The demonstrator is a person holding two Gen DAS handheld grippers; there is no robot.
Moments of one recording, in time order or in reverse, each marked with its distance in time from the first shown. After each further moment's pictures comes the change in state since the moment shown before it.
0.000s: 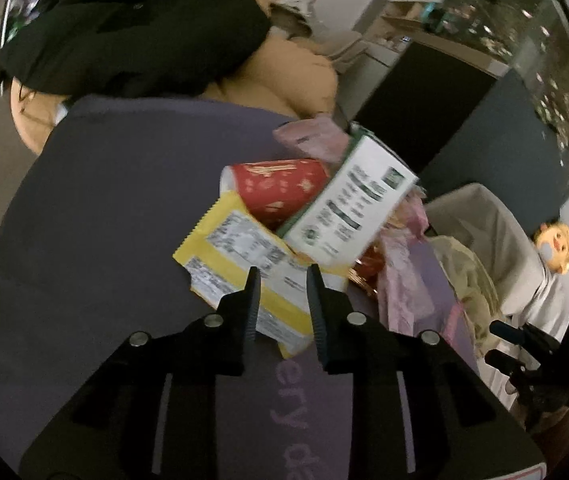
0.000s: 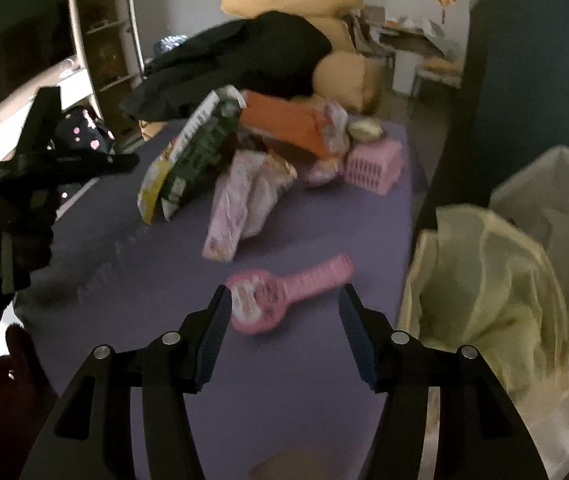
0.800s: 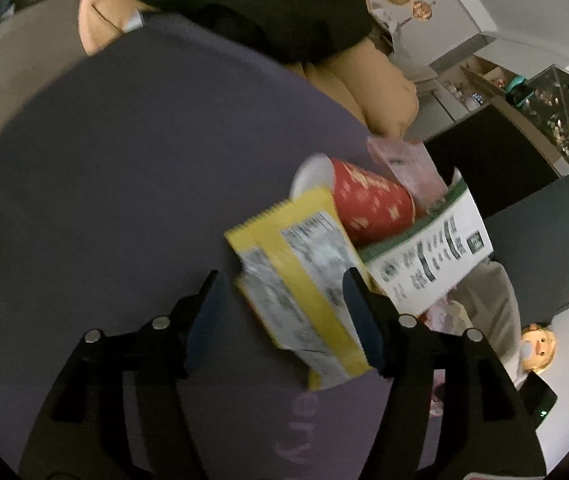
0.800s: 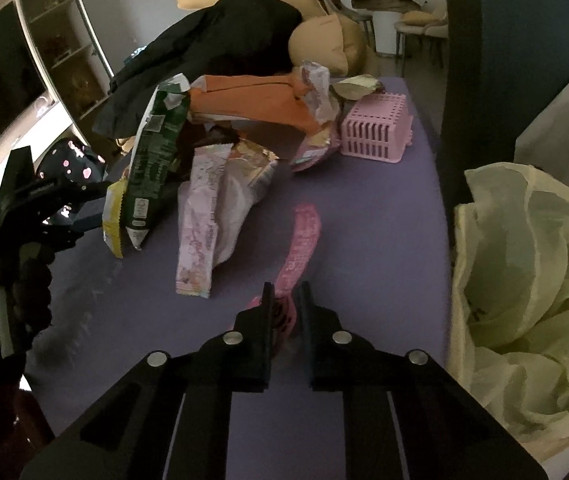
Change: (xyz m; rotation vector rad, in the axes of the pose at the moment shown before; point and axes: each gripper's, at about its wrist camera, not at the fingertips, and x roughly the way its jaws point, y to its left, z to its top) left arm 0.040 0.052 0.000 -0.404 0.053 0.017; right arm 0.062 -0.024 0.019 0.181 0.046 0.069
